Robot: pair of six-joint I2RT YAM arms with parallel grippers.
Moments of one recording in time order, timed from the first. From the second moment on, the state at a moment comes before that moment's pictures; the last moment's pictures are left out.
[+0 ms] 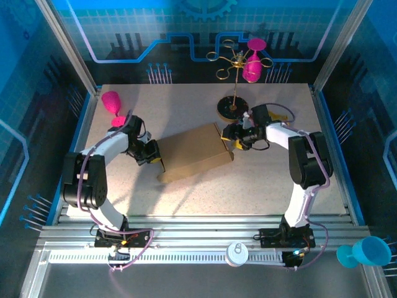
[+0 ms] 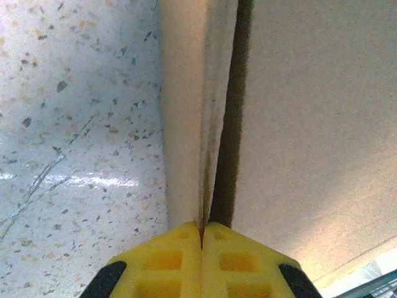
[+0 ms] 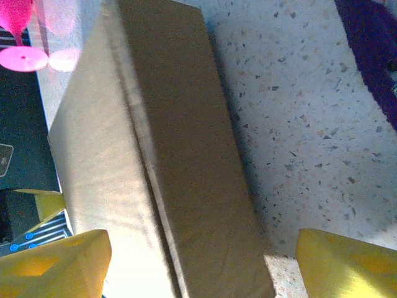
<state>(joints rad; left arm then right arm) -0.05 1.64 1.01 -0.72 0.45 -0.52 0.19 1.93 1.20 -0.36 -0.73 0.51</state>
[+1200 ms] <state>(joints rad) -0.05 1.59 1.00 -0.78 0.40 -0.57 0.23 2.03 1.25 -0.28 -1.04 0.61</state>
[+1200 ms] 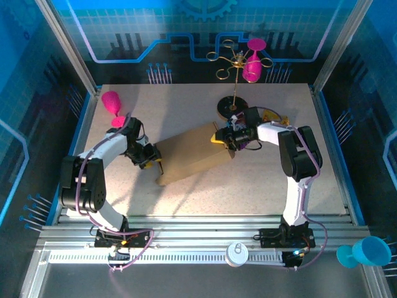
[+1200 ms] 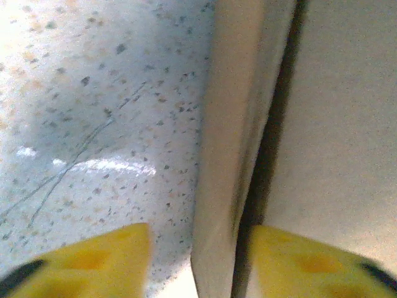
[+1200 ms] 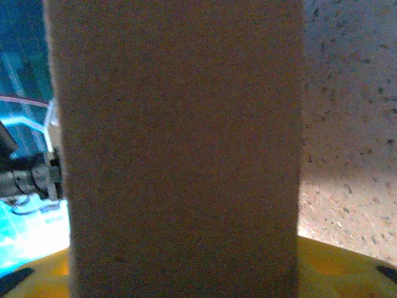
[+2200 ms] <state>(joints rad) 0.05 1.56 0.72 -0.12 0.94 -1.39 0.16 1.85 1.01 -0.28 -1.14 1.29</state>
